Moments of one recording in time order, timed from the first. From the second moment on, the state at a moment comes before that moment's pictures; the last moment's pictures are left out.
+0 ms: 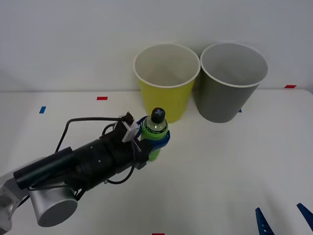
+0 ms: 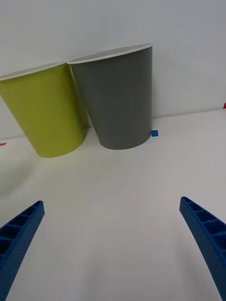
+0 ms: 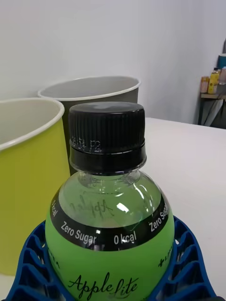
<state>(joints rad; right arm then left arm) 1.07 -0.53 0.22 -2.11 -0.22 -0.61 1.36 -0.25 0.83 -0.74 -2.04 0.82 0.06 -1.85</state>
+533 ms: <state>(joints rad) 1.07 -0.53 0.22 -2.11 -0.22 -0.61 1.36 -0.25 0.77 -0.41 -2.31 0.85 0.60 -1.83</state>
